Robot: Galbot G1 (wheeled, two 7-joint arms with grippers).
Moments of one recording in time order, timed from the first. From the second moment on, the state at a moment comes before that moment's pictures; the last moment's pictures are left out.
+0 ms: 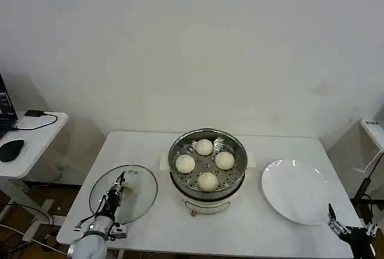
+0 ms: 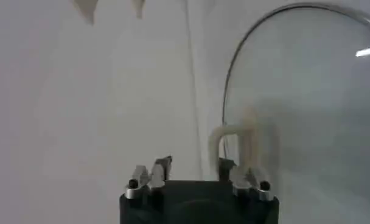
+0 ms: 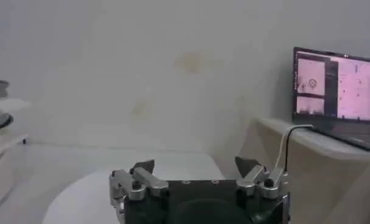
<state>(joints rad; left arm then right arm) 1.25 -1.16 -0.42 -1.47 1.26 0.03 -0.18 -1.71 1.41 1.09 1.88 0.32 0.13 -0.25</state>
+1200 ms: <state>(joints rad) 1.34 -1.04 -0.48 -1.95 1.08 0.23 -0.08 -1.70 1.41 1.03 1.90 0.25 0.15 -0.25</state>
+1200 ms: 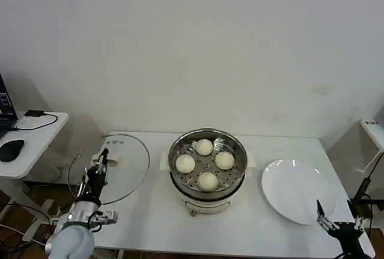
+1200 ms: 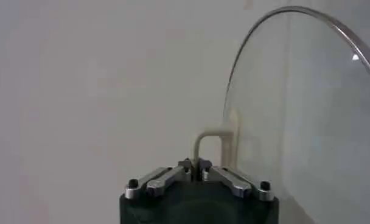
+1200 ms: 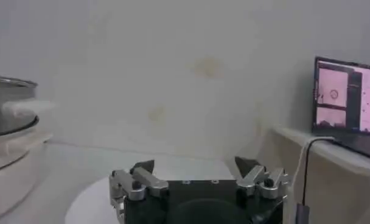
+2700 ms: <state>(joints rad) 0.90 -1.47 0.11 -1.80 1.46 0.55 0.28 -1.65 1.46 0.93 1.85 0.14 0.16 -0.23</state>
